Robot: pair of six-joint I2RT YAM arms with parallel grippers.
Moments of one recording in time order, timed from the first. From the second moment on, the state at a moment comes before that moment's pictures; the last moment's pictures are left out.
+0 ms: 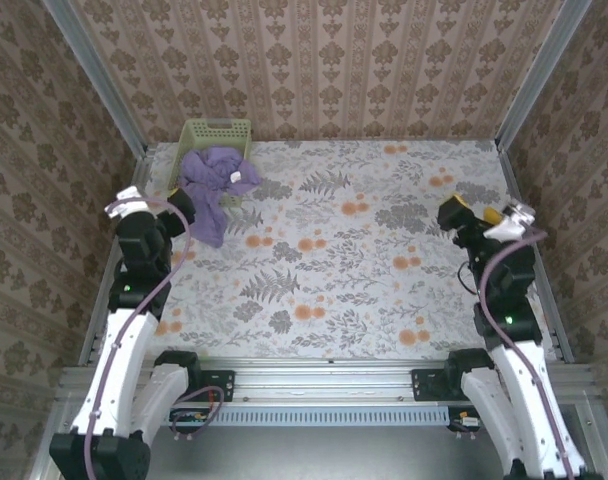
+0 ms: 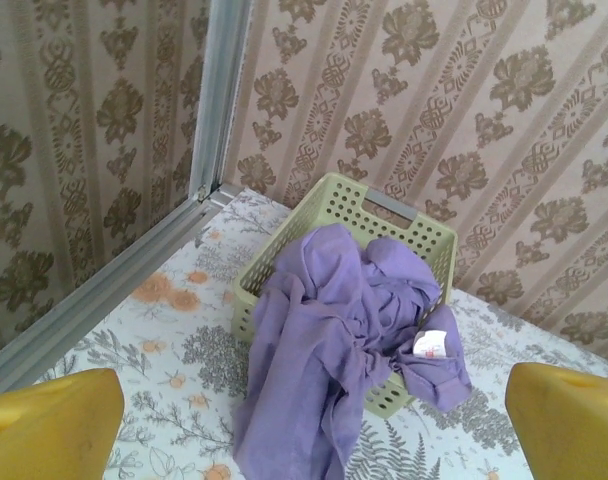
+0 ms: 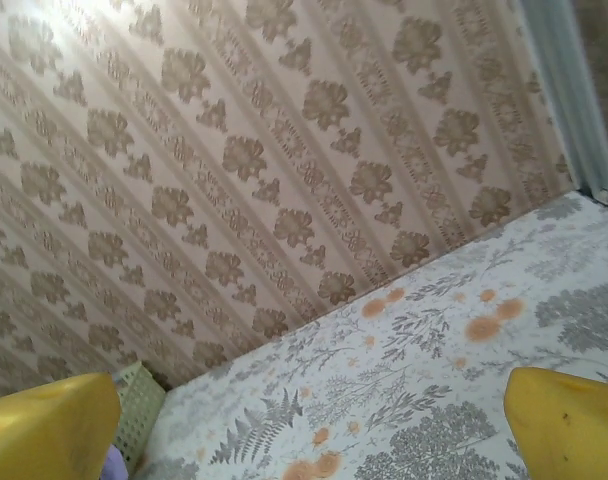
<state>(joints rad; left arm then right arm) -0.10 0.75 0.74 -0.21 -0.29 -0.41 0.03 0.50 0.60 -0.10 0.12 0.57</state>
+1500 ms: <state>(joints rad) 0.02 2.37 2.03 -0.72 -0.18 -0.38 0.23 0.81 0.71 -0.38 0.06 0.58</state>
